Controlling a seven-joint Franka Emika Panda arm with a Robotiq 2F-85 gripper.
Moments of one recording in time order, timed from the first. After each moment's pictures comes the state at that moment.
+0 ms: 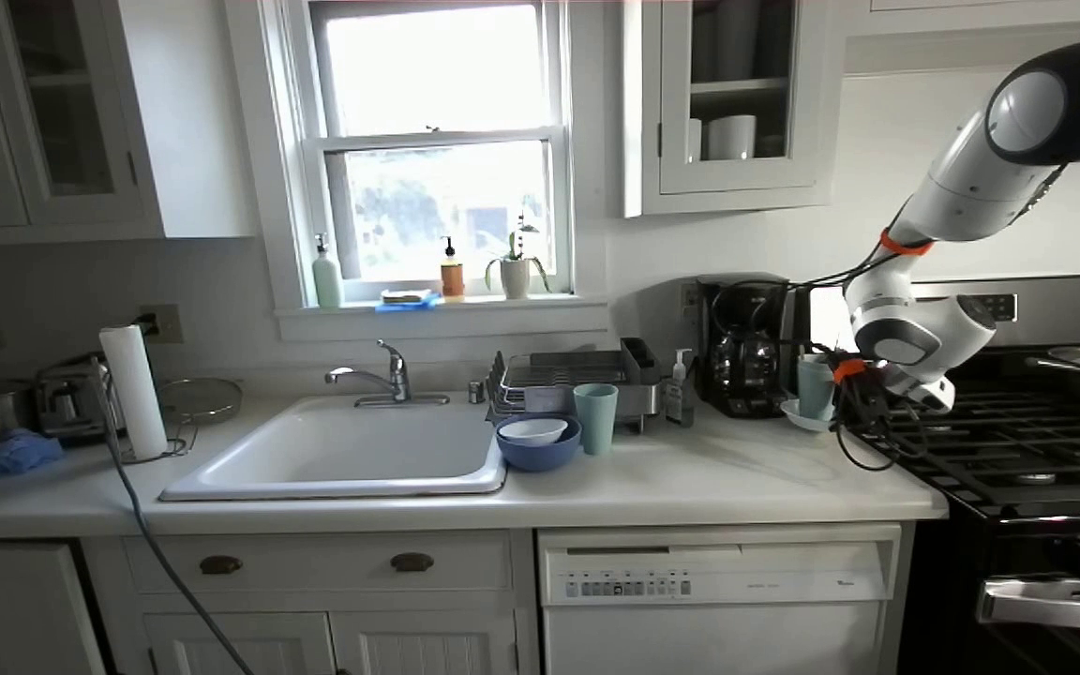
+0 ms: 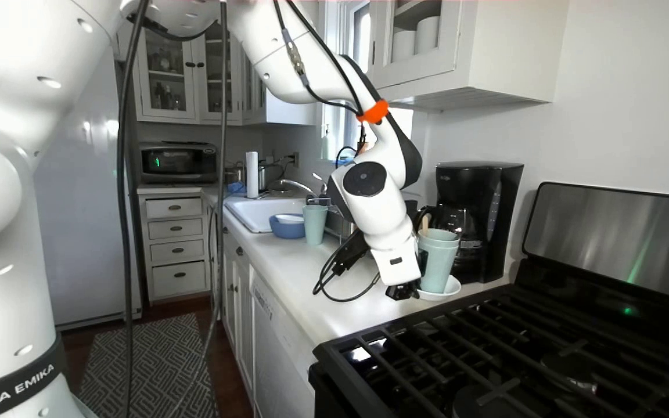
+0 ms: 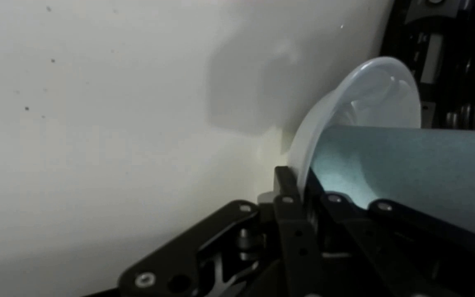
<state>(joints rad) -0.26 0.48 -0.21 -2.07 1.98 2.91 -0.43</state>
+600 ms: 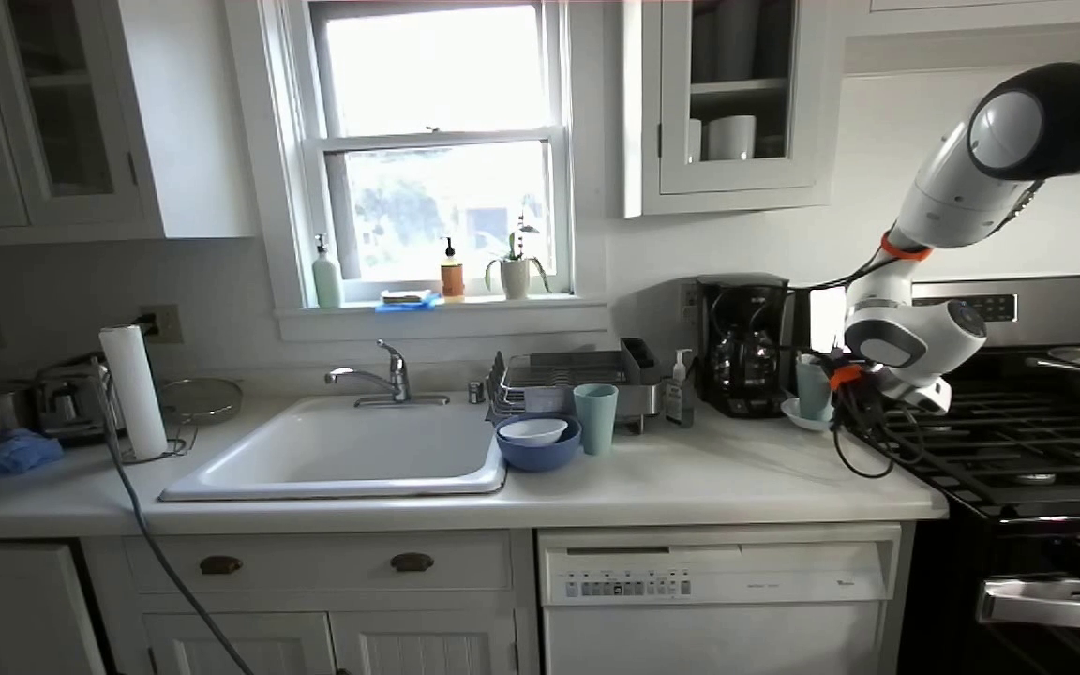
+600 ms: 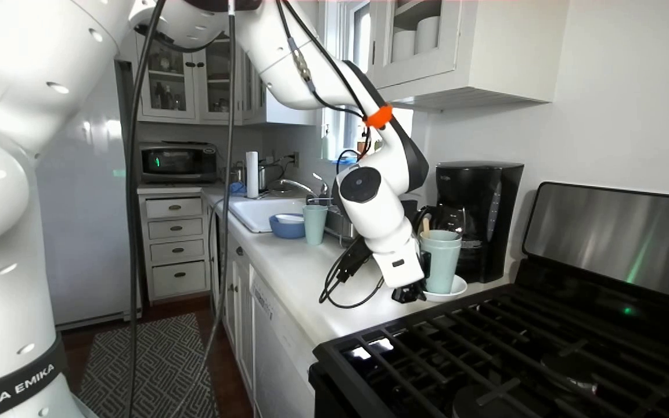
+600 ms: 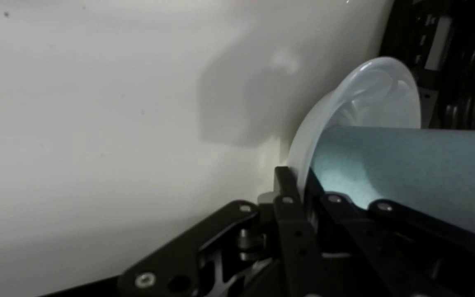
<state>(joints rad) -0.22 0.53 -0.25 -2.01 2.15 2.94 -0.62</state>
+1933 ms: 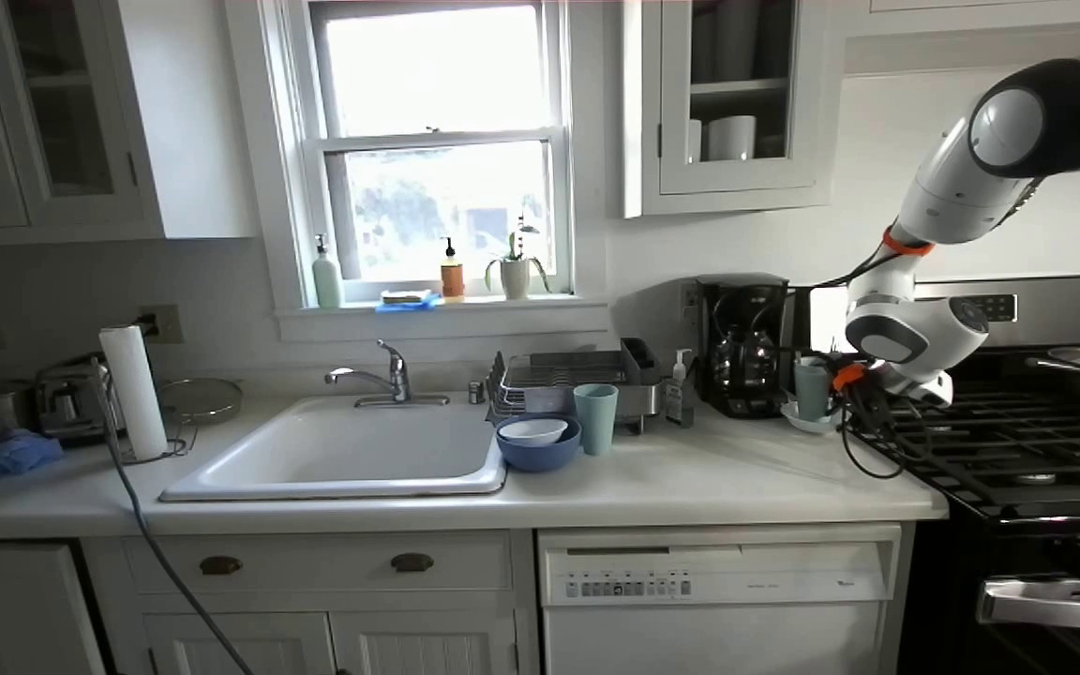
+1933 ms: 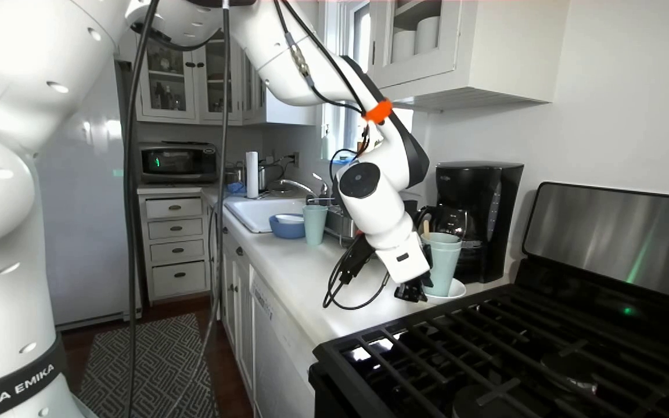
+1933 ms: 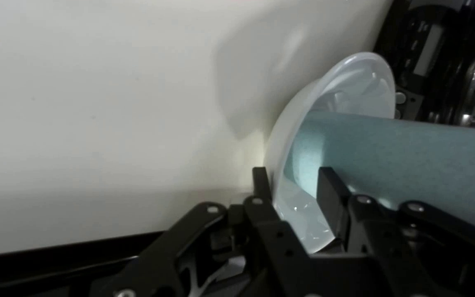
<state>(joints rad) -0.18 0.51 -0.29 -2.01 2.16 2.94 -0.72</state>
